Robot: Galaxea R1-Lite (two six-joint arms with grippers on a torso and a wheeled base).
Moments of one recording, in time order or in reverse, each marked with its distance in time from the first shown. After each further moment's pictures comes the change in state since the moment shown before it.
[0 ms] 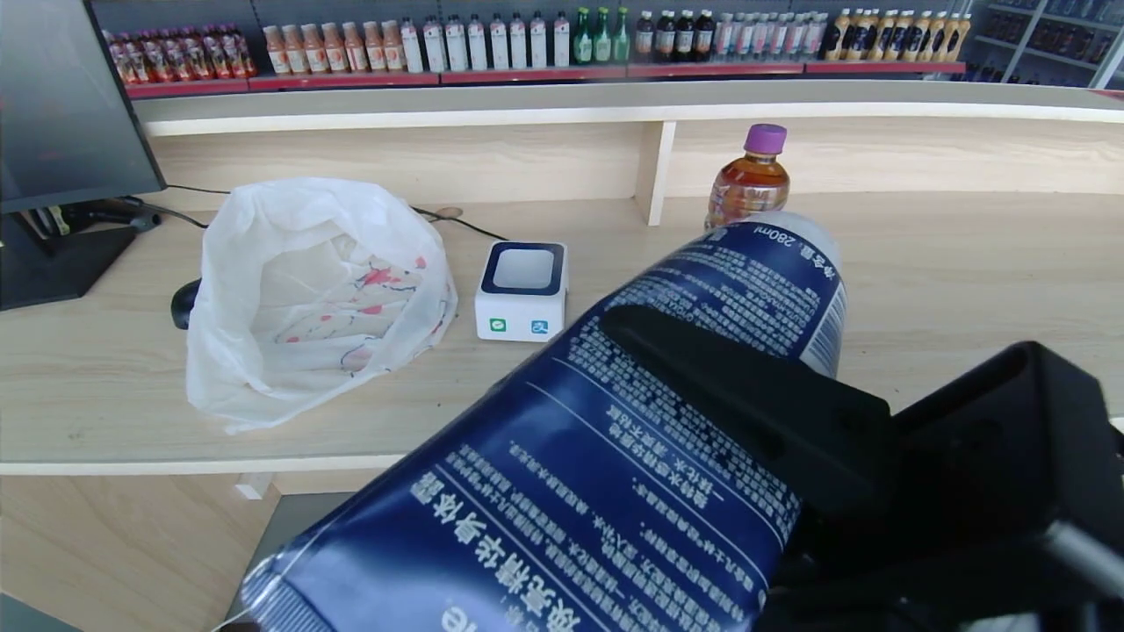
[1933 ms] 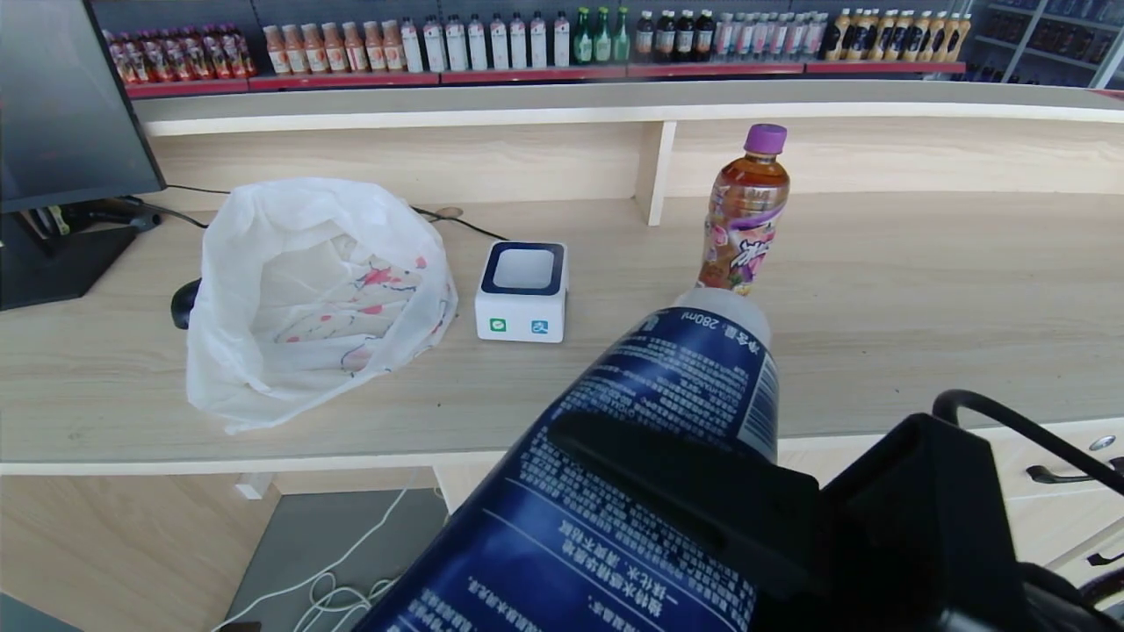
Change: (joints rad) left arm 0.000 0.000 0.000 0.000 -0.001 0.000; right arm 0.012 -0.027 -0.013 0.205 0.067 0.092
